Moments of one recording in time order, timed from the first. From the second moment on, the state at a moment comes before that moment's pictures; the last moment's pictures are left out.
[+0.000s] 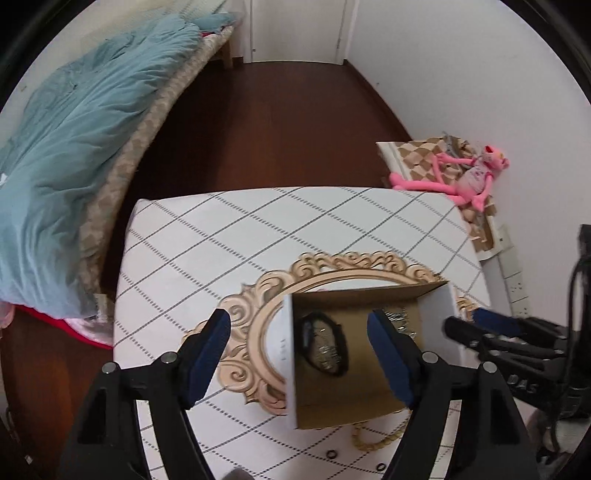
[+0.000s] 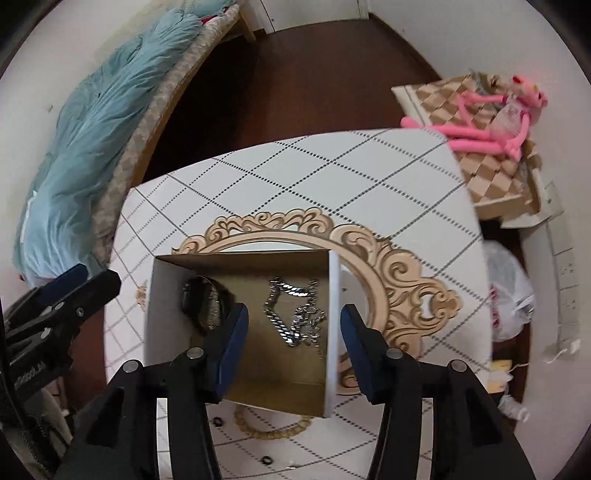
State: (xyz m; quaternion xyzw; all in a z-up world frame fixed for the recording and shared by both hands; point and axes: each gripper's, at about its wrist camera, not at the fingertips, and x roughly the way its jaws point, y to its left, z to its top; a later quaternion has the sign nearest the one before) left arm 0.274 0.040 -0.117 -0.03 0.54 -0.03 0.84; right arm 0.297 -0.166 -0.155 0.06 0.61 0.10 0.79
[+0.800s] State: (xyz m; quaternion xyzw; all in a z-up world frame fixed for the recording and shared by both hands) left arm 0.203 0.041 -0.122 -0.01 0.52 0.02 0.85; right arm 0.225 -0.150 -0.142 -0.02 0.57 0.04 0.82
